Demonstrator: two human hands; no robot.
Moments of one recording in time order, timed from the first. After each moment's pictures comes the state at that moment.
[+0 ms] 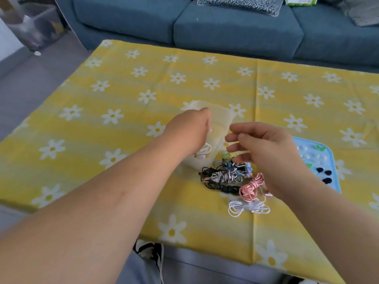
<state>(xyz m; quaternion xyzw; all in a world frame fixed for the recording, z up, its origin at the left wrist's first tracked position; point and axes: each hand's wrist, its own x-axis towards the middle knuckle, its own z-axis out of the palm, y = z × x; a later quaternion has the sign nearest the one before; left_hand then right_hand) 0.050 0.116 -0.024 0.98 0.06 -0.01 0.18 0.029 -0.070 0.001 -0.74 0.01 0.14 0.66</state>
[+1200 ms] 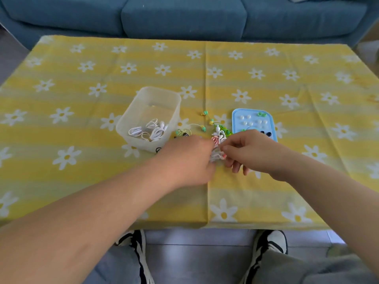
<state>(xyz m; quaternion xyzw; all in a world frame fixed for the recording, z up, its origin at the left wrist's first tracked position) -0.036 0.001 0.005 0.97 -0.14 -0.13 0.12 0.004 -0.175 -0.004 -0.87 -0.05 0.29 0.40</state>
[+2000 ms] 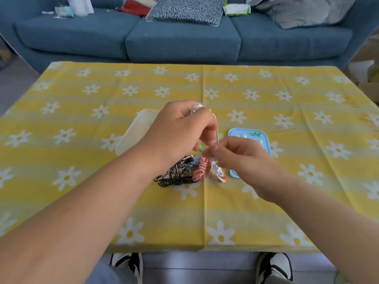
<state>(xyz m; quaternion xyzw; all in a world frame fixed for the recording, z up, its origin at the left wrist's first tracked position) -0.010 0.007 0.067 0.79 -0.02 -0.02 0.61 -0.002 -0.170 0.010 -0.77 -0.08 0.20 0.60</state>
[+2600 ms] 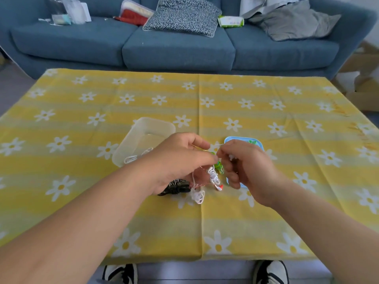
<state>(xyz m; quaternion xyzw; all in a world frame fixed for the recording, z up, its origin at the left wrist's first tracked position) -0.011 0.010 0.048 0.76 0.08 -0.20 0.61 0.011 -0.168 0.019 -0.70 0.04 0.22 0.67</state>
